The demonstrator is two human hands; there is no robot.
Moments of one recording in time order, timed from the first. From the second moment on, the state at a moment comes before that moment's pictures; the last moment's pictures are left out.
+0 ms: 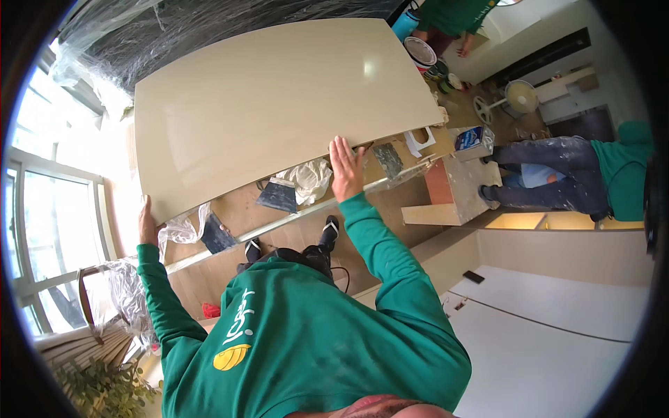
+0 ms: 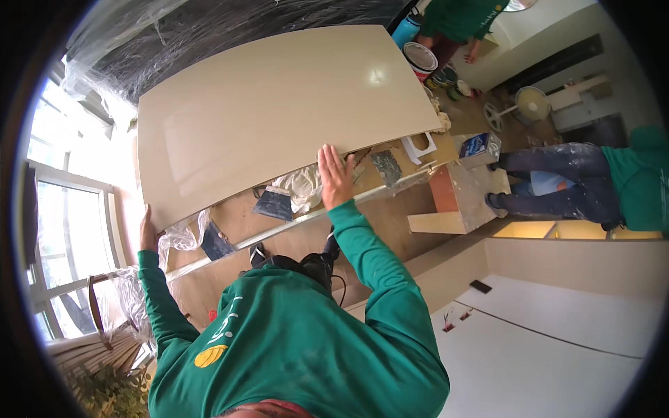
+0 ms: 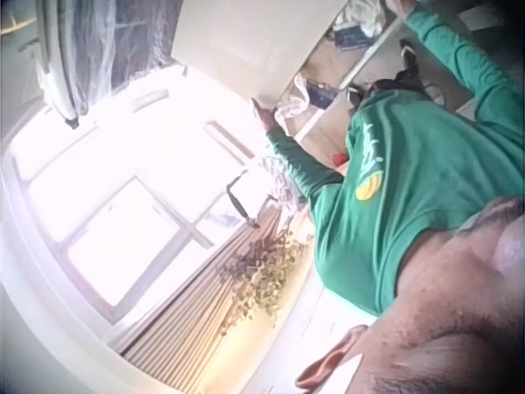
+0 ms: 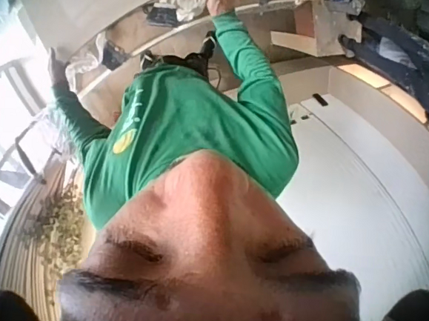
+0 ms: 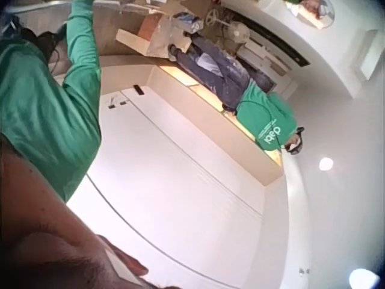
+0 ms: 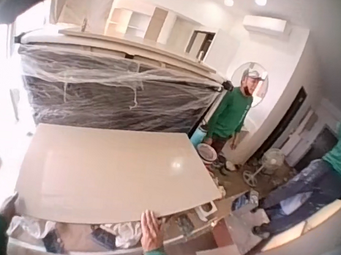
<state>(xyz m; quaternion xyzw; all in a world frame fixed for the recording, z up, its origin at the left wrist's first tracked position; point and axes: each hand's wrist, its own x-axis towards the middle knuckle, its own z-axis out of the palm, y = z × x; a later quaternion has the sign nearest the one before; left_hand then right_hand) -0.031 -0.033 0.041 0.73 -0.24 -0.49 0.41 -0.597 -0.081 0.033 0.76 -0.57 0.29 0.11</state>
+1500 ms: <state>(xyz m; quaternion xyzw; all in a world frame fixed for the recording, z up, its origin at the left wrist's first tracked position) -0.038 -0.021 0.035 0.73 -0.30 -0.36 0.49 -0.682 -0.091 0.057 0.69 -0.65 0.25 0.19</state>
